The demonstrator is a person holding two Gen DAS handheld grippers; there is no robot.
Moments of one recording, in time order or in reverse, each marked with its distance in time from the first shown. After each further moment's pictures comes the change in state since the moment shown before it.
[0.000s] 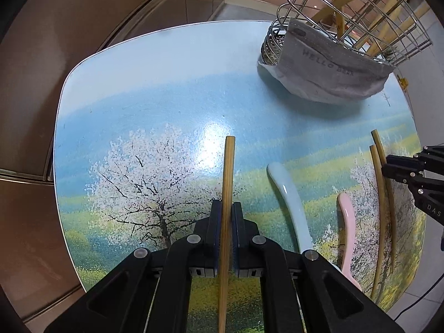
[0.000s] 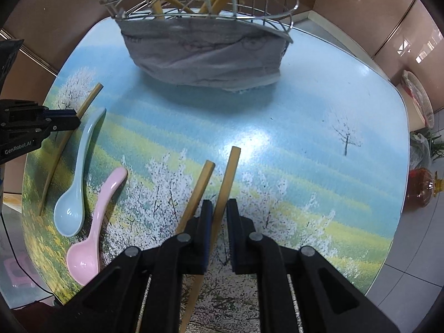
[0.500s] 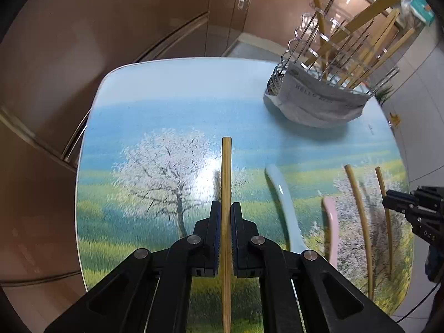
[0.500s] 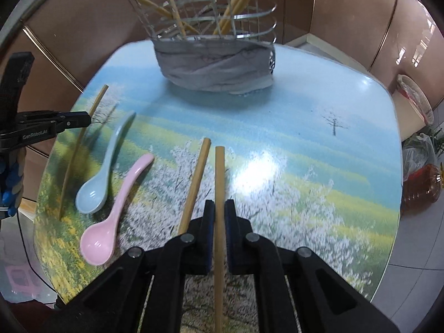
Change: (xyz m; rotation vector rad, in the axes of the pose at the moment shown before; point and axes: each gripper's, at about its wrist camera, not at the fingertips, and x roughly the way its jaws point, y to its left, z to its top) left arm -0.048 0.001 -0.055 -0.115 -0.224 -0.035; right arm -0.041 -0.006 -0.077 0.038 -0.245 0.093
